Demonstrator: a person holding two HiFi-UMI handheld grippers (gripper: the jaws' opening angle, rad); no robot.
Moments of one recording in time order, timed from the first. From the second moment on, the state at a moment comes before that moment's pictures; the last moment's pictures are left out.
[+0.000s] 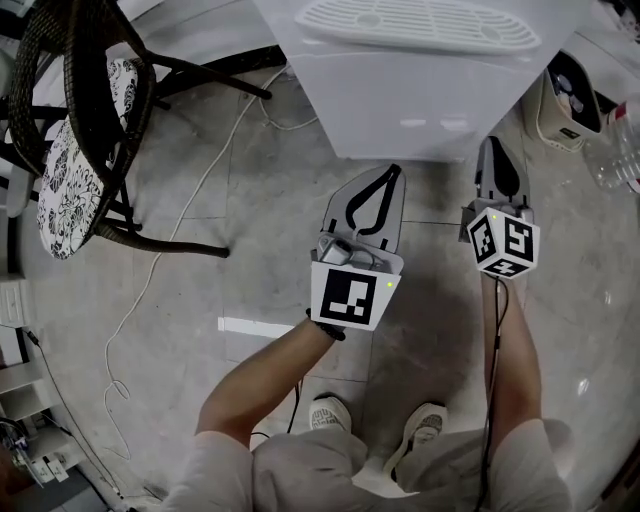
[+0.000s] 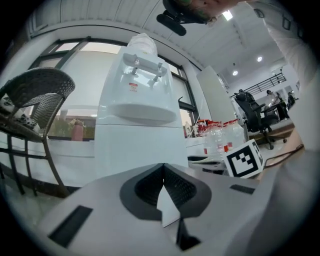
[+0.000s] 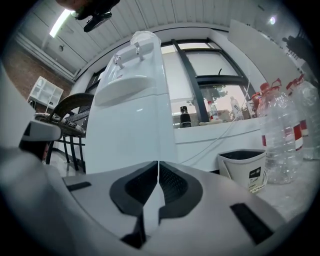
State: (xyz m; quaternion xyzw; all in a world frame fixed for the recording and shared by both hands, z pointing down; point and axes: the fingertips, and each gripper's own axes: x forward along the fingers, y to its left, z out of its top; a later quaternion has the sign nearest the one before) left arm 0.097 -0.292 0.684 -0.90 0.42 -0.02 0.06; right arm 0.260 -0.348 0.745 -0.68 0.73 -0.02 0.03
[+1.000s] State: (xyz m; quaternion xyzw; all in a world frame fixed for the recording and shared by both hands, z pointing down) left arm 0.023 -0.263 0.593 -0.88 0.45 -0.02 0.13; right arm 0.222 -0.263 0.609 -0.63 0.77 -0.02 0.02
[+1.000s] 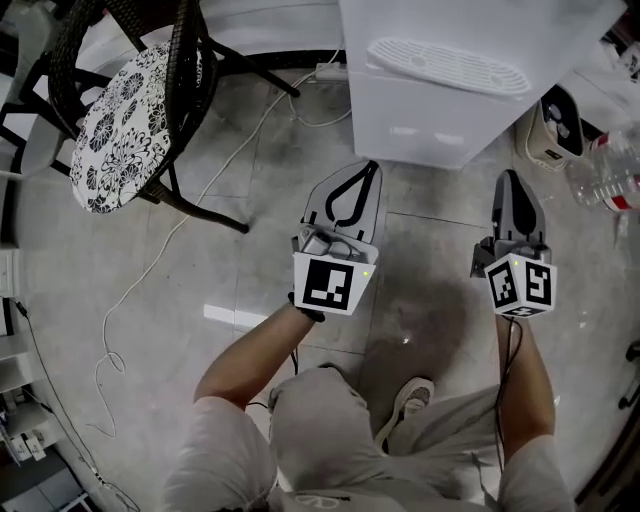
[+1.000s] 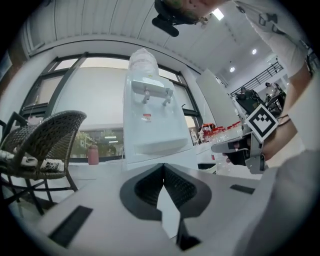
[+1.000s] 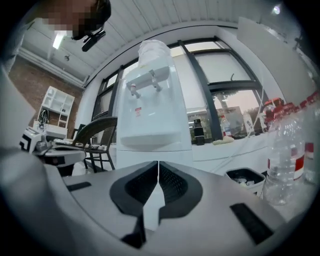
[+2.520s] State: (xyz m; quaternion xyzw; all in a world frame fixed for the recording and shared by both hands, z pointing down) left arm -0.053 -0.082 -0.101 -0.84 0.54 0.00 0.03; right arm 0.265 -0.007 -0.086 -0.65 0.75 -0.07 0.03
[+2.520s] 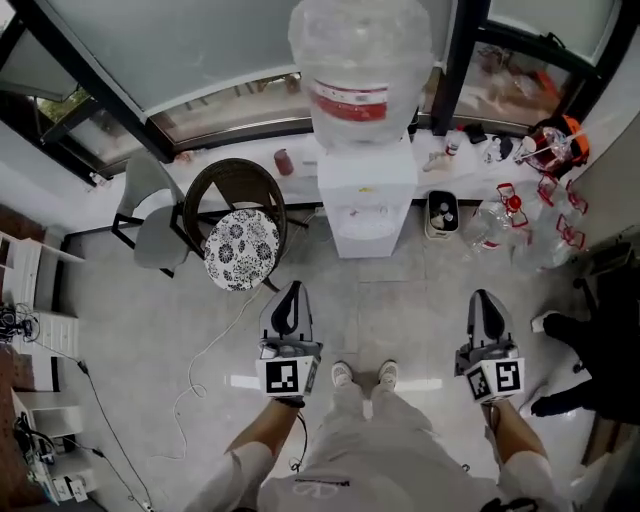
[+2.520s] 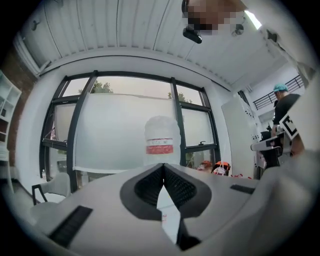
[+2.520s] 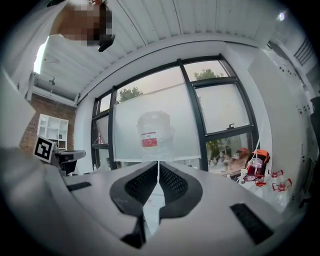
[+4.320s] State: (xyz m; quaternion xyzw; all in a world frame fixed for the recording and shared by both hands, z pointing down) left arm -0.077 -0.024 -0.135 -0.85 0.52 0.03 0.04; right arm 0.233 0.063 -0.134 -0.64 0.77 -0.05 0.02
